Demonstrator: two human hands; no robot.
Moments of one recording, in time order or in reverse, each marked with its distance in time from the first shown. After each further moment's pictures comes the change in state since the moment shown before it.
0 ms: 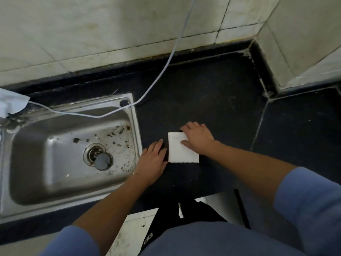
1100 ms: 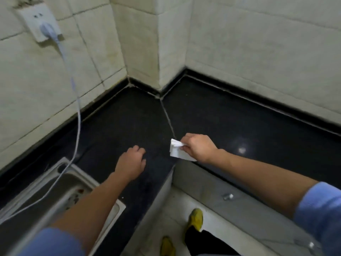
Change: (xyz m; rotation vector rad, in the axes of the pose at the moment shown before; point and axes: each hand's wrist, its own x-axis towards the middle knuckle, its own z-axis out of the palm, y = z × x) left_hand -0.033 0.088 -0.077 0.197 0.091 0.618; right_hand -0.302 -0.051 0.011 0.232 0.487 0.648
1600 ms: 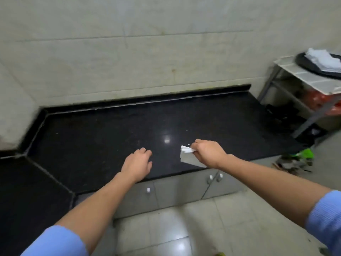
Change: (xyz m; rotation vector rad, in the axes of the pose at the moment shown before) left_hand -0.006 0.394 0.036 0.166 -0.037 0.795; right_hand -0.411 0.153 -0.025 -0.073 0.113 0.808
